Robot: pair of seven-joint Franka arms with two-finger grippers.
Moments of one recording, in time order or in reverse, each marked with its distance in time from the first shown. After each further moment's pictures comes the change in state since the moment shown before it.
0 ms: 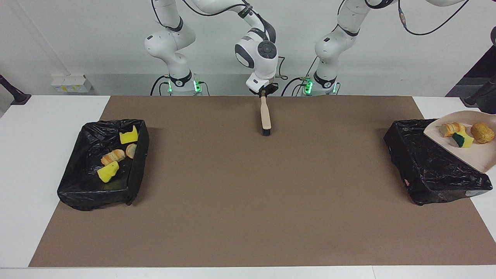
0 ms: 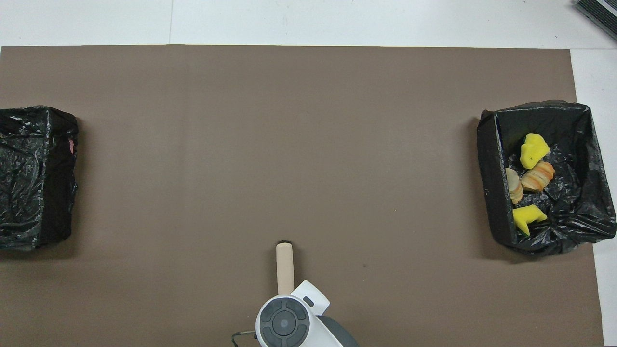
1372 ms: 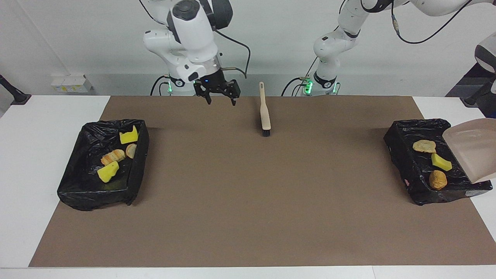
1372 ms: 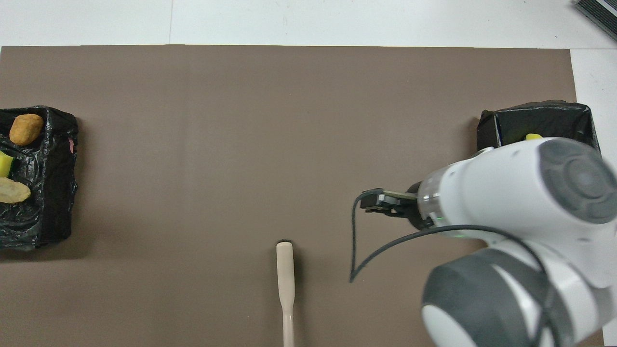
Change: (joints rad) left arm -0.132 0.034 -0.023 0.001 0.390 0.169 0.017; right arm -0.619 -0.193 -0.032 0.387 -0.096 -0.390 -0.235
